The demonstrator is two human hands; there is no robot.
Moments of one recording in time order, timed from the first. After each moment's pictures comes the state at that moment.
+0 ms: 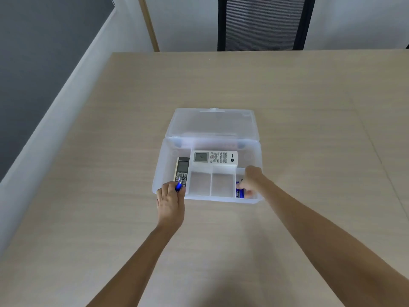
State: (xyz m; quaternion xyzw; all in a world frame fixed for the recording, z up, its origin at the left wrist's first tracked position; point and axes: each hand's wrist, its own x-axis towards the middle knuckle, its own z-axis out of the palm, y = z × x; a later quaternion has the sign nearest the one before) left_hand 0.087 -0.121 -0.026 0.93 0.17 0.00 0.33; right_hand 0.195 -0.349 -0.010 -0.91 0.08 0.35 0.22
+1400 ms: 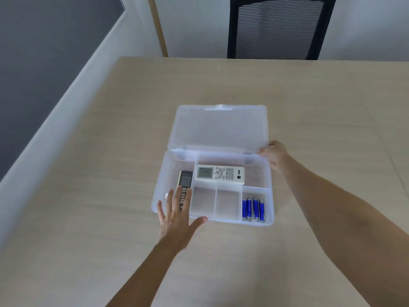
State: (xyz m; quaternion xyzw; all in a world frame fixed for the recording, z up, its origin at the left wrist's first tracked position) left_hand 0.106 -0.122 -0.051 0.99 0.05 -0.13 0.08; right_hand 0.338 -0.392 -0.039 -0.76 0.26 0.14 0.58
